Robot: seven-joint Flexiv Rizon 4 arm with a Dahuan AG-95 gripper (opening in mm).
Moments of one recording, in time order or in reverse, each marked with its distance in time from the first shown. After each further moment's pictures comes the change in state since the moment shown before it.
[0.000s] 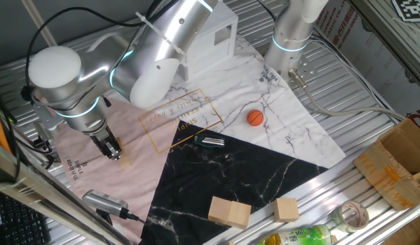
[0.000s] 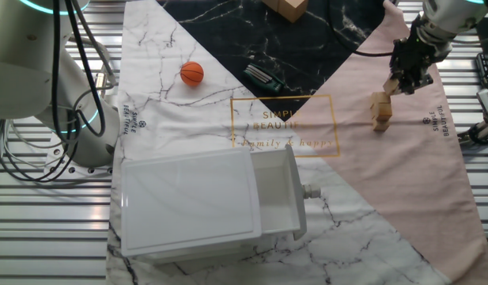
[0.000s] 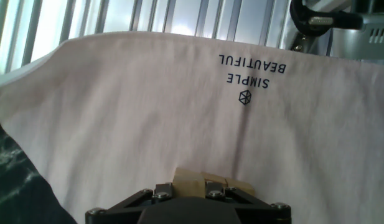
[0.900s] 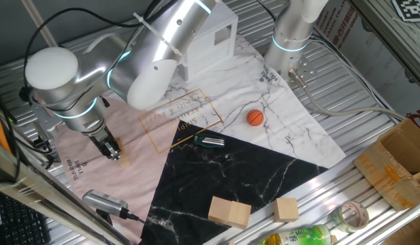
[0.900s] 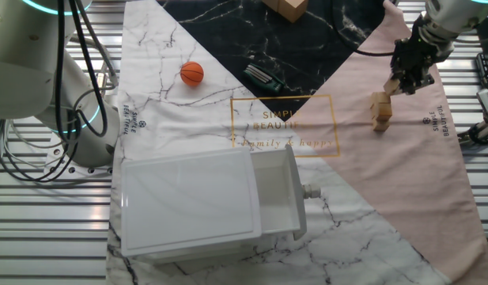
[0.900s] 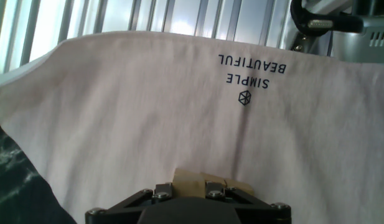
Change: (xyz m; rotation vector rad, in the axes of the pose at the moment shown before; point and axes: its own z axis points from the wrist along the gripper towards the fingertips) arm 0.000 -0.001 0.001 -0.003 0.008 0.004
